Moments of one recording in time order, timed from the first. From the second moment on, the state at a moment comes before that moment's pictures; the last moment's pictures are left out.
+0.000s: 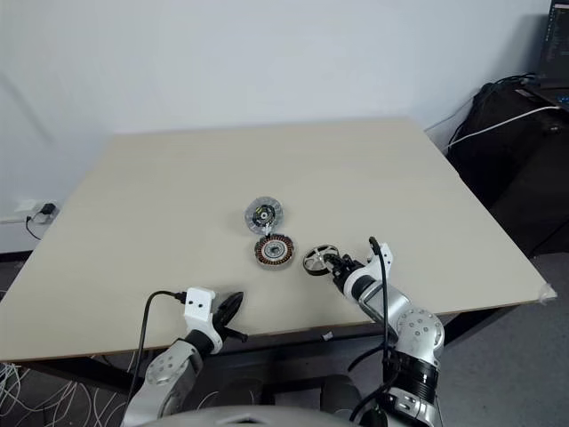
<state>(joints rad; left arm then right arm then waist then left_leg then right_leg) 0.33 0.10 -0.13 -0.08 -0.14 0.12 -0.33 -0.15 0.09 -0.48 -0.04 1.07 1.07 -0.25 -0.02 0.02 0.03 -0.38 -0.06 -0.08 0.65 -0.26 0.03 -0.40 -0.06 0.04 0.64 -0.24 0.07</state>
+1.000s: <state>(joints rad) 0.33 0.10 -0.13 -0.08 -0.16 0.06 -0.35 -0.26 0.09 -0.16 0.12 1.15 0.96 -0.11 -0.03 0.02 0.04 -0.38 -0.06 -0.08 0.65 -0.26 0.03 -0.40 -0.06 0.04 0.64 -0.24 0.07</state>
